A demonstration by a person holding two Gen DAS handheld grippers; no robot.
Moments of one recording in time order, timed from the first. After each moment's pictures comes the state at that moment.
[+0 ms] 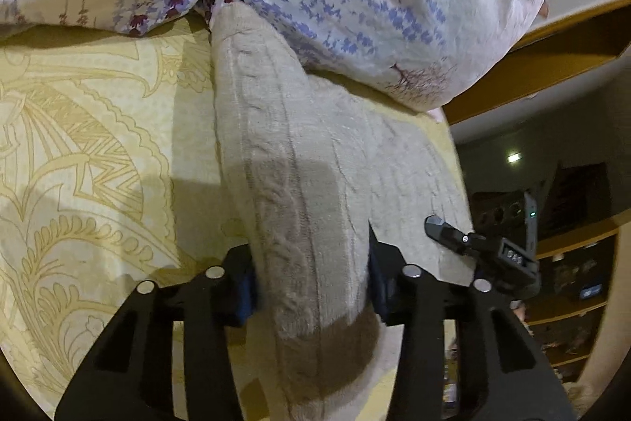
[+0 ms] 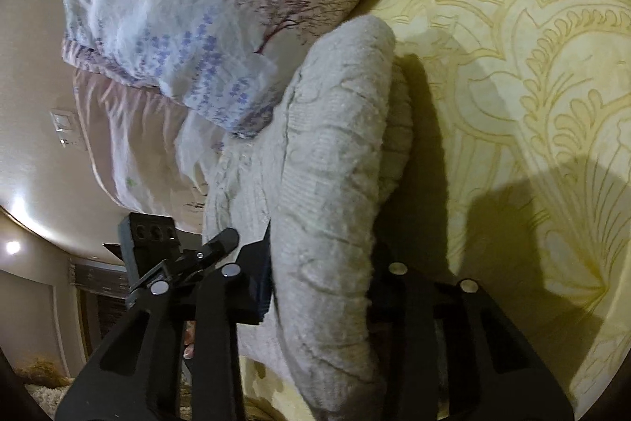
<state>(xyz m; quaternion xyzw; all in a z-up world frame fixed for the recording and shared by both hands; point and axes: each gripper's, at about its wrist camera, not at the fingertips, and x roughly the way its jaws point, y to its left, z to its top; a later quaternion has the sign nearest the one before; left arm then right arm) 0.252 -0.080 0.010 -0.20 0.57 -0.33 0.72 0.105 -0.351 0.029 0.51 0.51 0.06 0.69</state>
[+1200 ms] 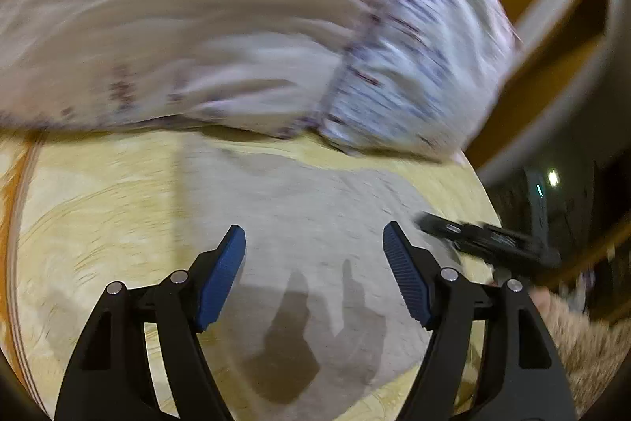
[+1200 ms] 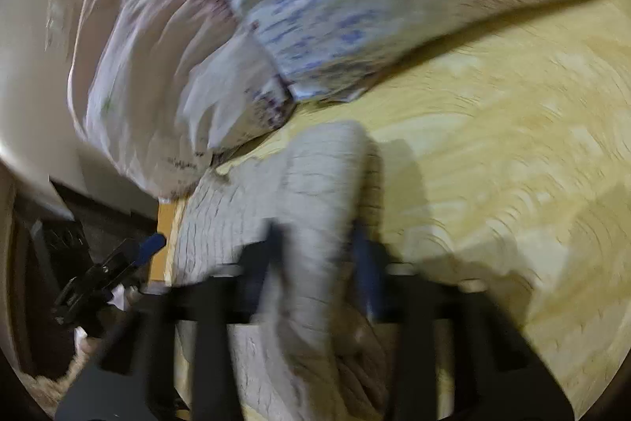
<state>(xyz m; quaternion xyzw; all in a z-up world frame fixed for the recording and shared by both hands) 0.203 0.032 0.075 -0.12 0.44 -0.28 0.85 0.164 -0.235 0.059 0.34 0.54 0.07 0.77</state>
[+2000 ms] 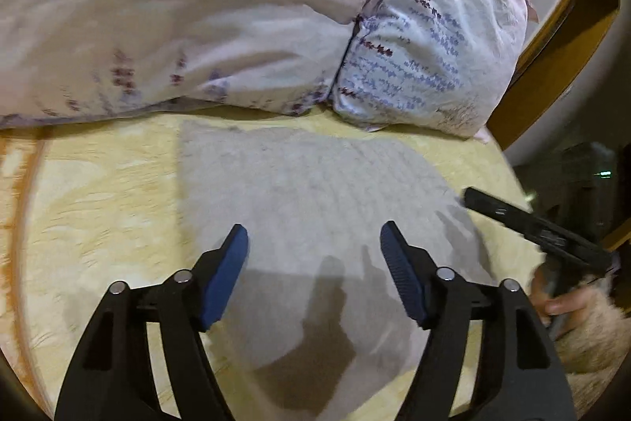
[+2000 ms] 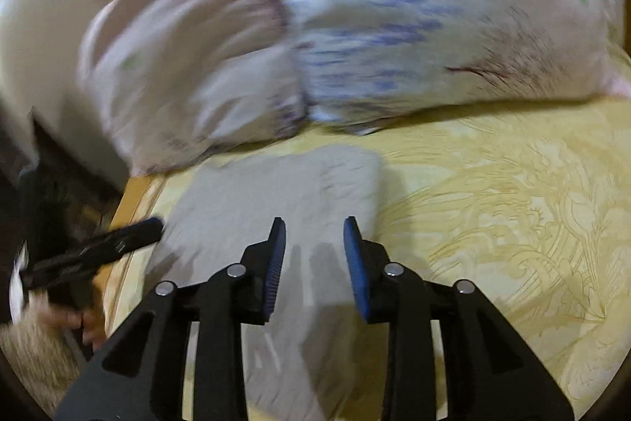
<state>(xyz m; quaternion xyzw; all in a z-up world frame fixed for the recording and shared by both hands) 0.181 0.029 0.066 -0.07 0.46 -0.22 0.86 0.131 -0.210 0.106 0.20 0.51 0.08 0.84</state>
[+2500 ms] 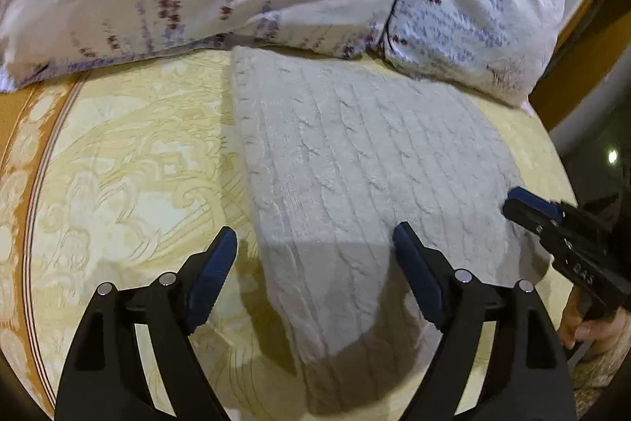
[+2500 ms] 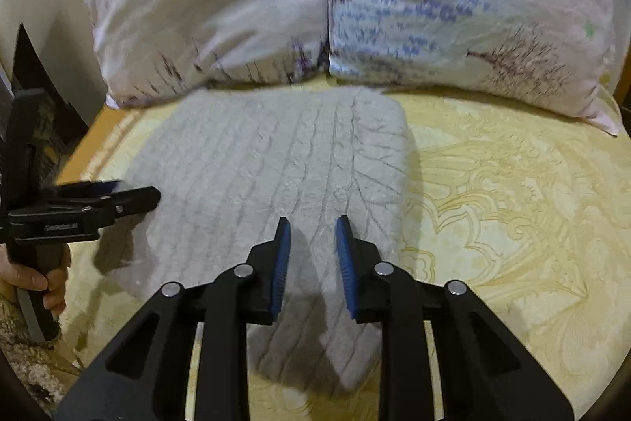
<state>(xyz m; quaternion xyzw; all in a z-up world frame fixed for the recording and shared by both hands) 0.160 0.036 0.033 -0.06 0.50 -0.16 0.85 0.101 -0.153 0.095 0.08 0.53 0.05 0.84</state>
